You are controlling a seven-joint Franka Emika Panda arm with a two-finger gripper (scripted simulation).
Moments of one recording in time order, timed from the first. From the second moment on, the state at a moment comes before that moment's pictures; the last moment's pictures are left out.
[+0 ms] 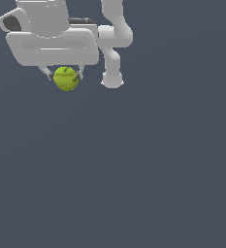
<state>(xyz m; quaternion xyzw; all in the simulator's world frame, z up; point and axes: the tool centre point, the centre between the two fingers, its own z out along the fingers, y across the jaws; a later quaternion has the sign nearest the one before) -0.033 -0.136 0.407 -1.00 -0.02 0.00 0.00</state>
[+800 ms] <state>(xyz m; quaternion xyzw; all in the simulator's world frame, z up) -0.028 -0.162 0.469 -1.00 -0.02 0.00 0.00</state>
